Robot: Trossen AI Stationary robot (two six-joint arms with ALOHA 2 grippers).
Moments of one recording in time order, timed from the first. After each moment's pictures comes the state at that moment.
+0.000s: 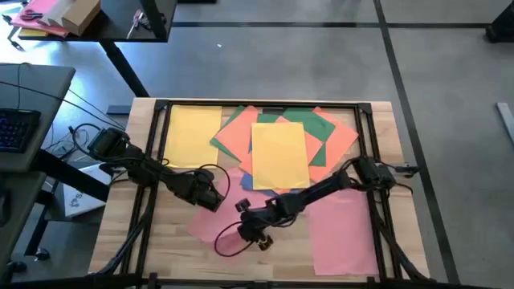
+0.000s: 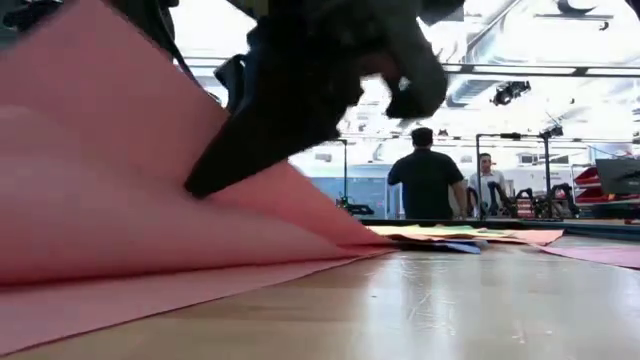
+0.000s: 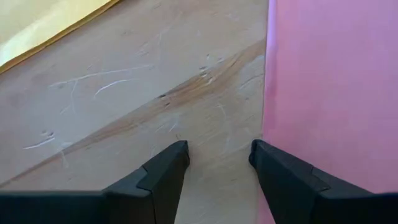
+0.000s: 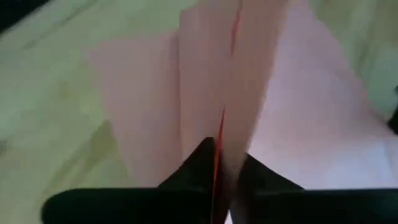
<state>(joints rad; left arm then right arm) -0.37 1.62 0.75 -0.70 -0.31 -1.44 0.36 2.20 1.63 -0.31 -0.03 -0.31</state>
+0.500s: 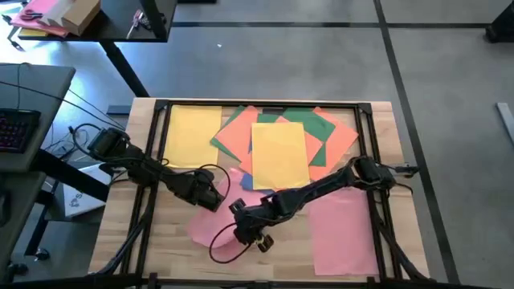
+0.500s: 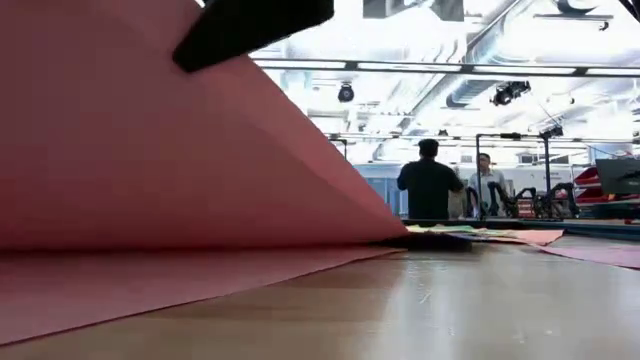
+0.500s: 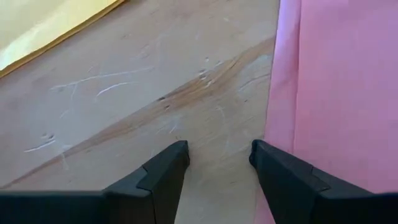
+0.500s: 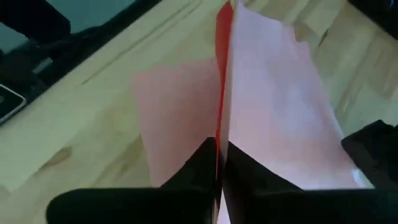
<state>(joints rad) -0.37 1.62 0.75 -0.71 -0.31 -1.44 0.36 2.20 1.85 -0.58 -0.08 -0.37</state>
